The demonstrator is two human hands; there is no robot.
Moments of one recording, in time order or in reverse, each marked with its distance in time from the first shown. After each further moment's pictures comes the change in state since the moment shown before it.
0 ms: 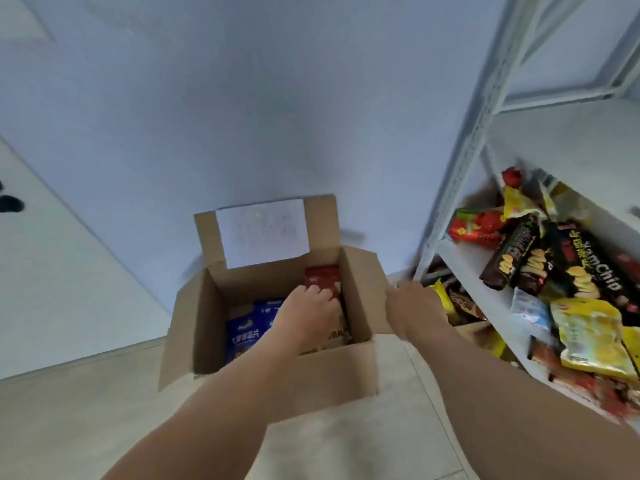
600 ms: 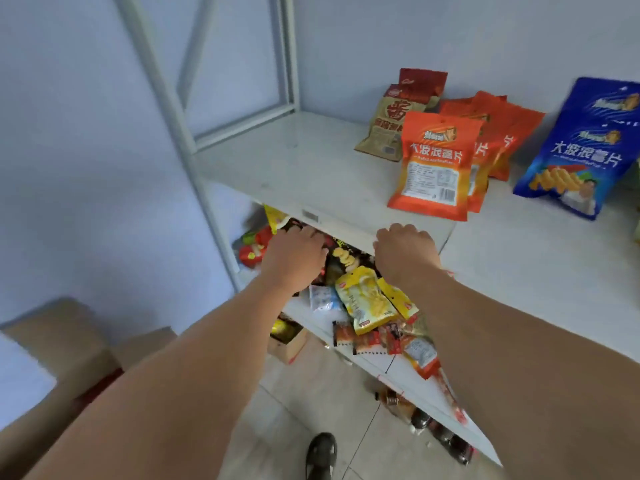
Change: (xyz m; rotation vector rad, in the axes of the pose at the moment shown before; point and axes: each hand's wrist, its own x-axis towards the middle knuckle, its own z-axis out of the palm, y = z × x) left_hand 0.329 0.337 -0.192 -0.056 0.347 0.389; right_hand -0.123 0.437 0.006 0.069 0.113 0.716
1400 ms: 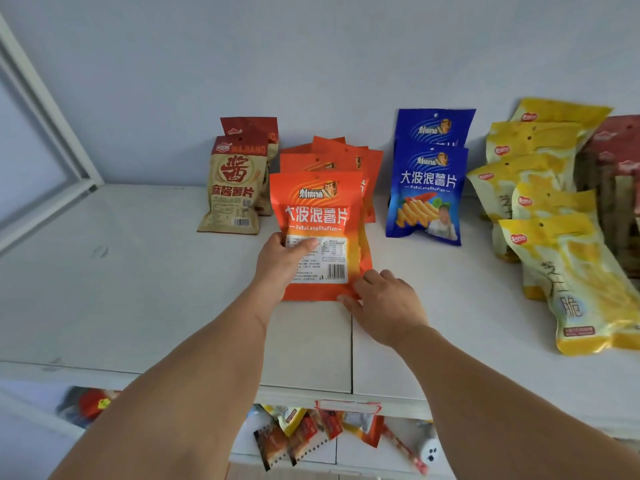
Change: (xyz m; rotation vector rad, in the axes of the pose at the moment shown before) left_hand 0.307 0.132 0.029 -1.587 -0.273 -0.254; right_hand 0.079 0.167 0.045 0.178 0.047 0.363
